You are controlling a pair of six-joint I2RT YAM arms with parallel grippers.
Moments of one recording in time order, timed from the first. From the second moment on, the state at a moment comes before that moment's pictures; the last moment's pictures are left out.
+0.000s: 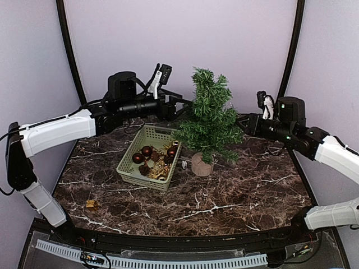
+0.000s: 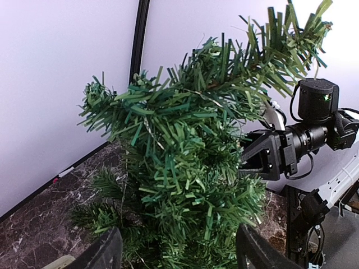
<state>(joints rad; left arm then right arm) -0.77 1.60 1.39 0.10 0.39 -0.14 0.52 1.08 0.90 -0.18 -0.17 0.47</state>
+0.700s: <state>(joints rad) -0.77 1.43 1.21 0.08 0.21 -0.22 0.52 0.79 0.83 -0.23 -0.05 0.49</state>
